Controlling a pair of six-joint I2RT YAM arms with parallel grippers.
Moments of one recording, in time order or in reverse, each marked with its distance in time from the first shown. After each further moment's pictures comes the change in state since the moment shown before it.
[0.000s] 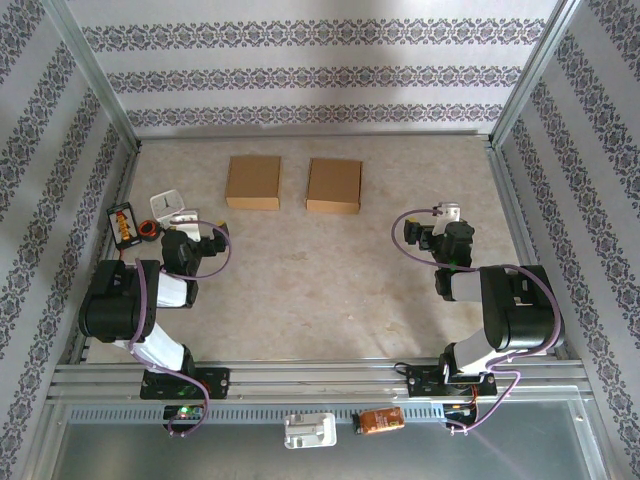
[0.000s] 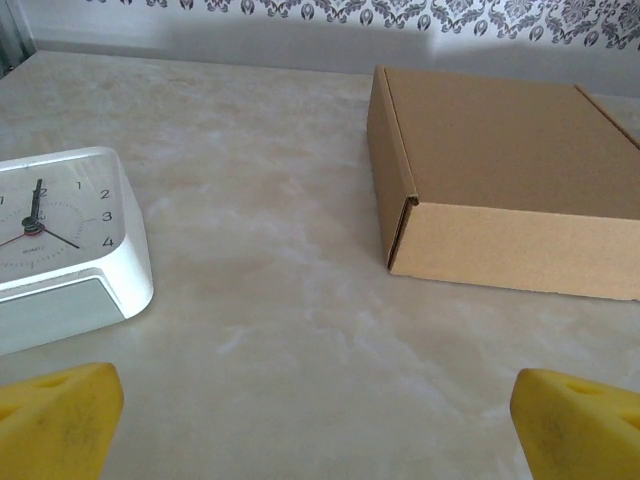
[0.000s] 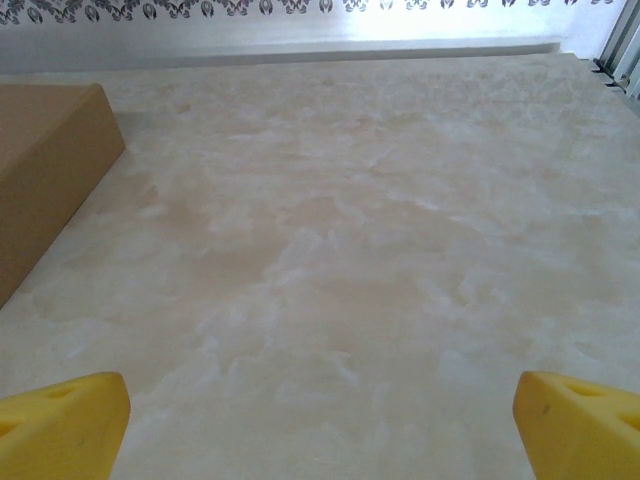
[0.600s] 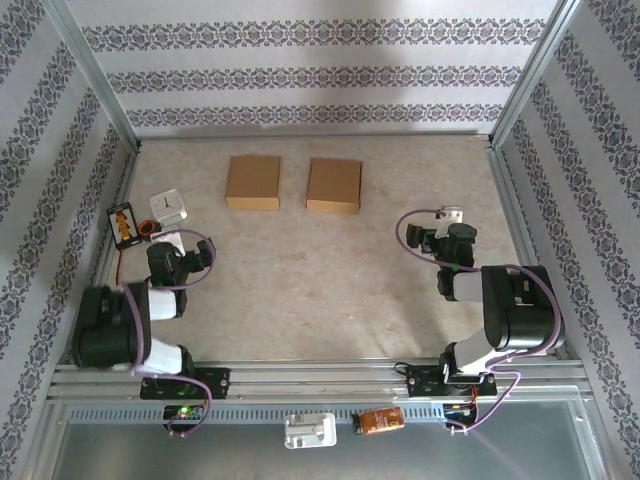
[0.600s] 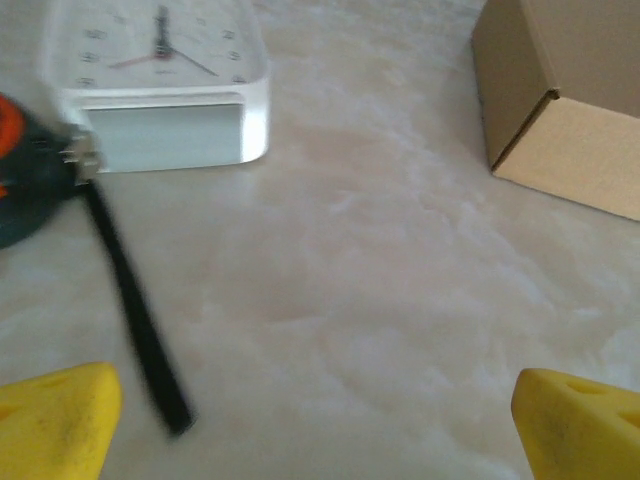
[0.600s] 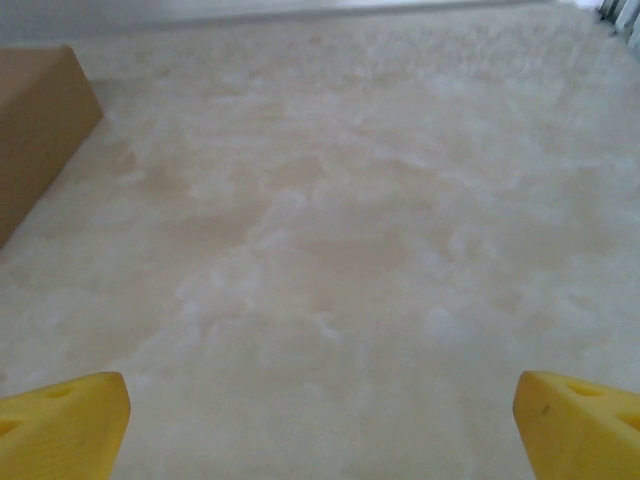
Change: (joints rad) left arm 0.140 -0.108 -0.061 -0.215 0.077 -0.095; right arm -0.020 0.000 -0.003 -0.042 -0.019 0.013
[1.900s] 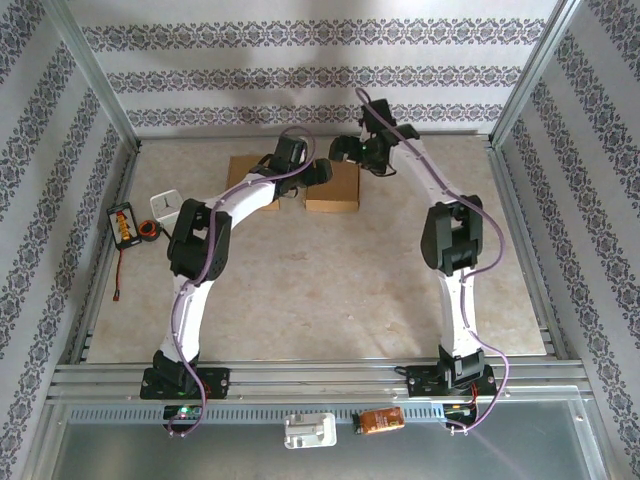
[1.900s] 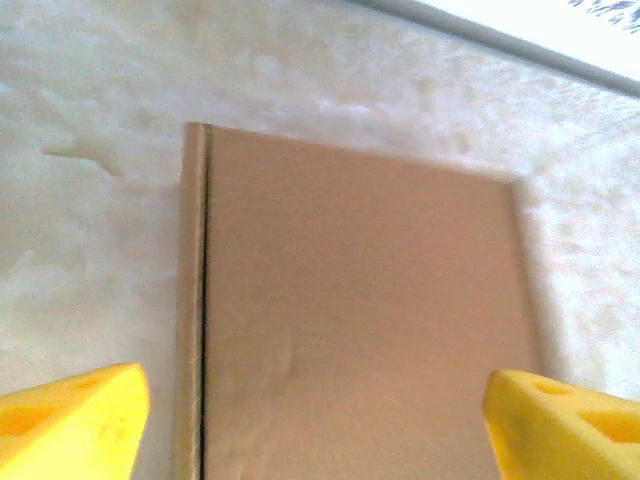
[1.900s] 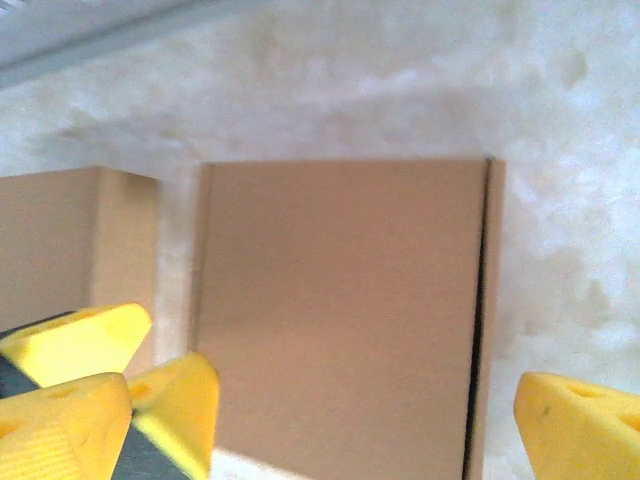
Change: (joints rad) left arm -0.612 0.712 1.496 -0.980 -0.002 -0.380; right arm 0.322 0.689 1.769 -1.575 -0.149 0.402
